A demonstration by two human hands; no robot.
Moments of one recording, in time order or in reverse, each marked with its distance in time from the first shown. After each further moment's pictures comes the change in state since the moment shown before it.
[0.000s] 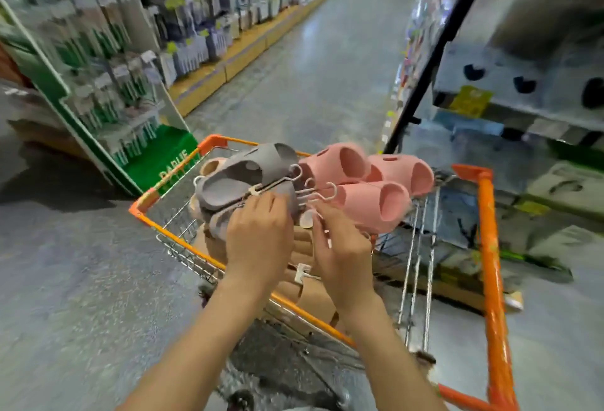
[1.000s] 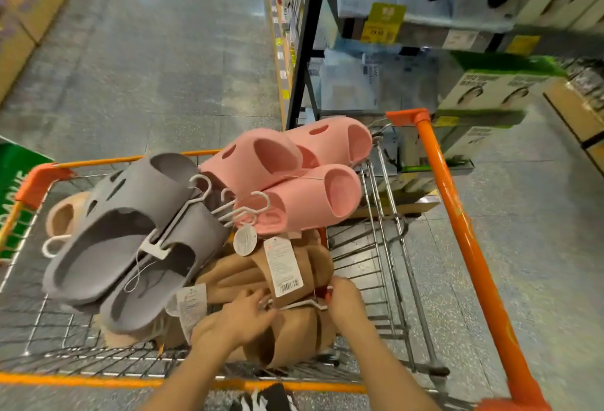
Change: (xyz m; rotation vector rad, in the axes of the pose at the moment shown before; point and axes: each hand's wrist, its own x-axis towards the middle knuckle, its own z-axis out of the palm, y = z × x) left_hand -0.047 -0.027 0.230 -0.338 -1.568 0.010; right_hand -0.108 0.164 0.060 -0.352 -0.774 1.162
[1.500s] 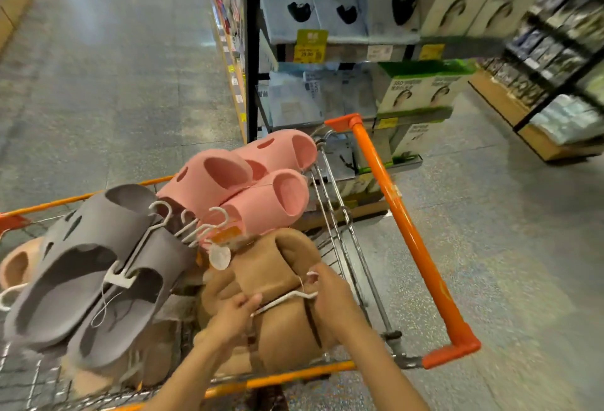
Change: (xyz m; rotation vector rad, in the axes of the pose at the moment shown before) left_hand -0.034 0.047 0.000 -0.888 0.034 -0.041; right_hand -0.069 -0.005 -0.064 0.306 0.151 -0.068
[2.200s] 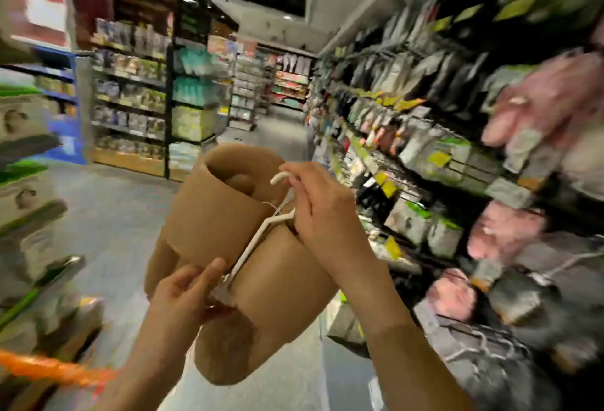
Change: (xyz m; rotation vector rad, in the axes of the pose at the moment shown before) left_hand -0.325 0.116 0.273 0.054 -0.987 0.667; right_hand -0.395 -0.004 -0.288 -0.614 1.514 0.007
